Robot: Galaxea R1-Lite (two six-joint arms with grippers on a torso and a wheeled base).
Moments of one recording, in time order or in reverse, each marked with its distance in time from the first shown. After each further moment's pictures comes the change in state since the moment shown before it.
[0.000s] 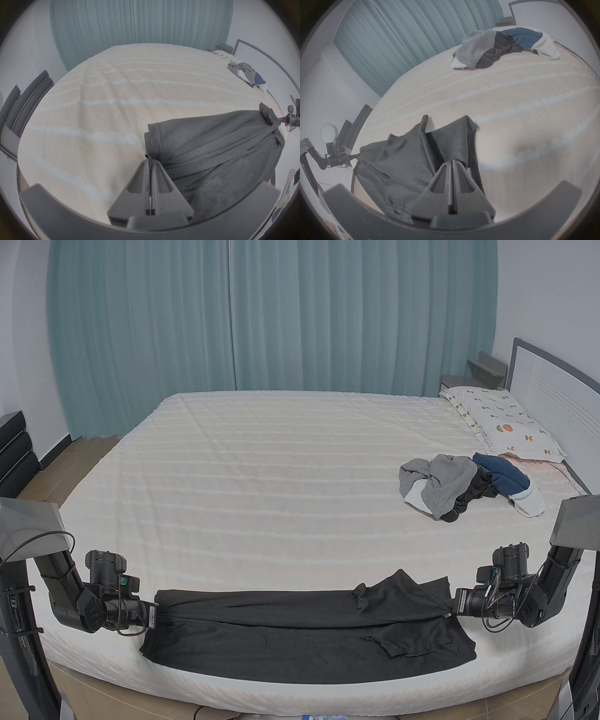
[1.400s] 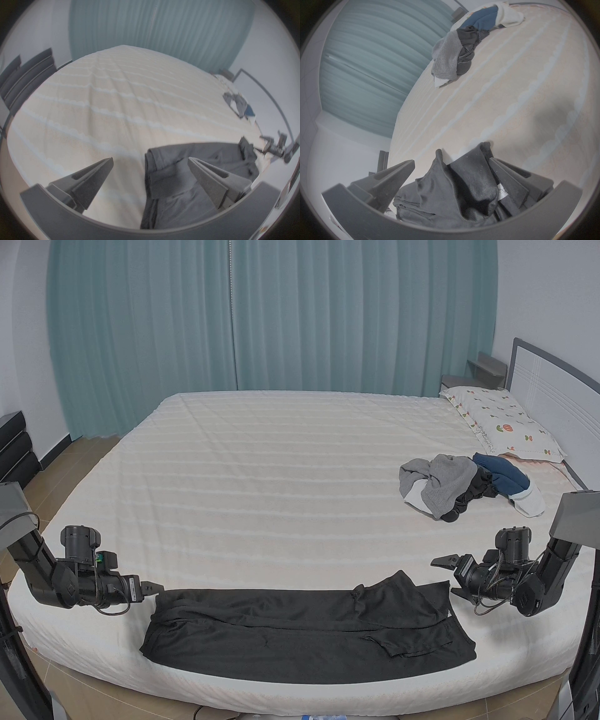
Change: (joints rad) left arm 0.096 -0.160 -0.084 0.208 -0.208 -0.167; right arm -0.012 0.013 -0.096 -0.082 0.060 0.550
